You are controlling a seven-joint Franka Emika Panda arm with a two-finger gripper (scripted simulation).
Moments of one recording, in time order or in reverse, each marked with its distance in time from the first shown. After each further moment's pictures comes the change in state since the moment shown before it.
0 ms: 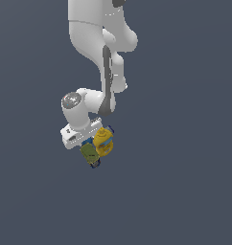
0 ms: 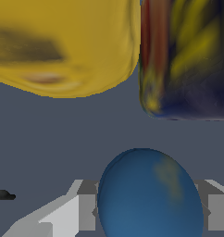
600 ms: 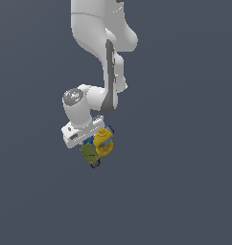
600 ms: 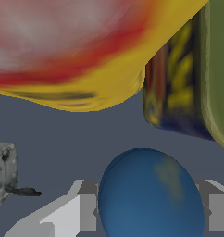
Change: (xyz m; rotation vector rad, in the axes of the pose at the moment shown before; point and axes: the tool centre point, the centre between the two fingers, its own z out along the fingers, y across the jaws) arm 0.010 -0.008 -0.019 0.001 -0.001 0.000
